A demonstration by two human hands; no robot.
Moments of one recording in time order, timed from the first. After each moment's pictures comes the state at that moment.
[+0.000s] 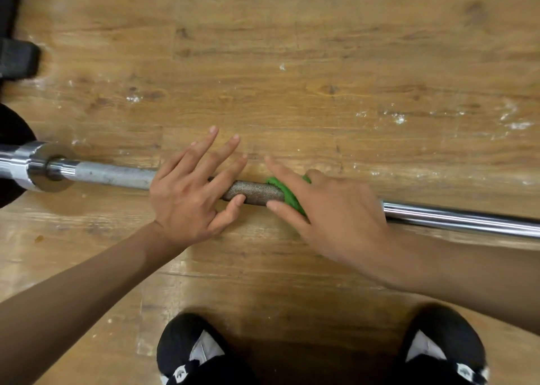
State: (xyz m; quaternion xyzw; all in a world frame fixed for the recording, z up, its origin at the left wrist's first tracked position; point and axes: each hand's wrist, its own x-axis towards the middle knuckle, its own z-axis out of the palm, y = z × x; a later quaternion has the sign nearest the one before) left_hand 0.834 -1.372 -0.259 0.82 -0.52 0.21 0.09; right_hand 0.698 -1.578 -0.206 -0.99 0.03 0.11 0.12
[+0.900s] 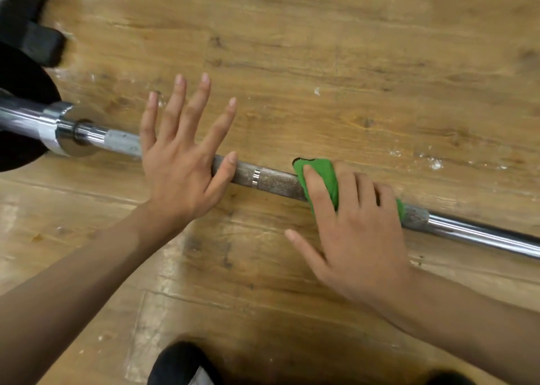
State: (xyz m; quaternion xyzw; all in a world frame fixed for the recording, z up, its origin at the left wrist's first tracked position) left_hand 0.901 -1.378 -0.259 0.90 -0.38 0.19 0.06; right_hand 0.728 -1.580 -0.206 -0.99 0.05 0.14 0.03
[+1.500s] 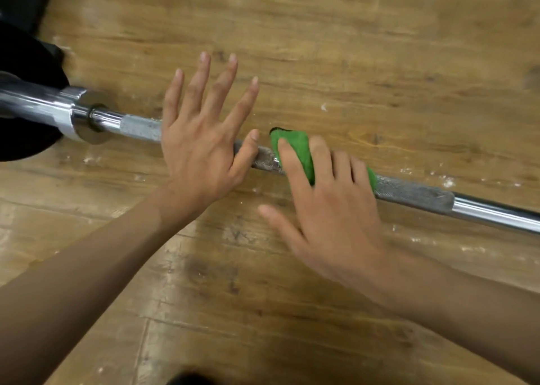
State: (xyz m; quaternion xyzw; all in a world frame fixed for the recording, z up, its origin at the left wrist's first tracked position) left_hand 0.948 -1.414 -0.259 0.90 -0.38 0.20 0.04; right_hand 0.796 -1.563 -0.211 -0.99 0.05 0.08 0.03
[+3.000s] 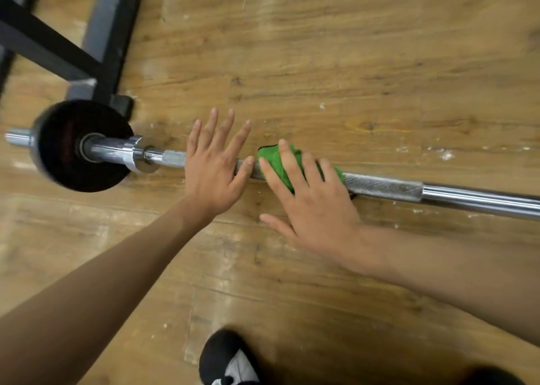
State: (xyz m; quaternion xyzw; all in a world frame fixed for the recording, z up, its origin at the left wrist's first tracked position) left_hand 0.916 -1.385 -0.240 0.91 -0.40 0.09 -0.01; right_hand 0.767 -1.558 -0.239 -1.00 -0.05 0.01 0.04
